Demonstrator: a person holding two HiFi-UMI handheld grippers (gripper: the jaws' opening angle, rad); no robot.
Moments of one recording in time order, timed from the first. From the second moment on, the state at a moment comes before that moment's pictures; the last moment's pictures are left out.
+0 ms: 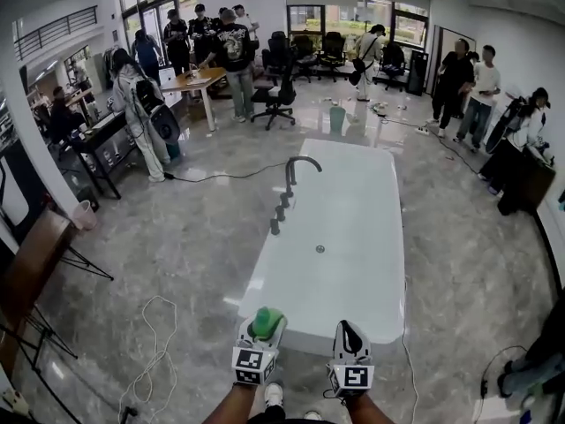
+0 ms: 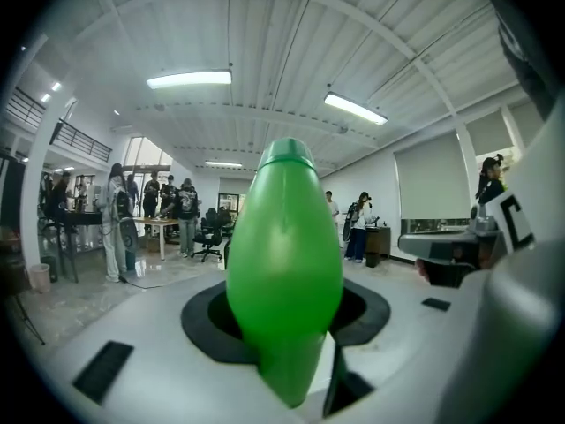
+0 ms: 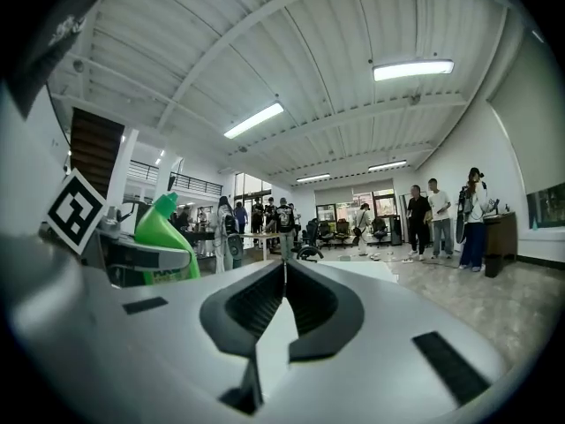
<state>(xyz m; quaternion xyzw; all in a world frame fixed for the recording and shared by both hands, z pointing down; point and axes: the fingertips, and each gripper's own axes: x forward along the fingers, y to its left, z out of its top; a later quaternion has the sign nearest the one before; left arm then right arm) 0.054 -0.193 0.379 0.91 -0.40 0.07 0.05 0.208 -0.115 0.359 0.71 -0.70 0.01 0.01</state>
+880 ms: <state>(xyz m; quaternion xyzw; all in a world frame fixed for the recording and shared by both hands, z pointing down) 0.090 -0.236 0.343 0.95 -0.30 0.07 0.03 0.234 -0.136 0.301 0.78 -0.62 -0.06 0.04</state>
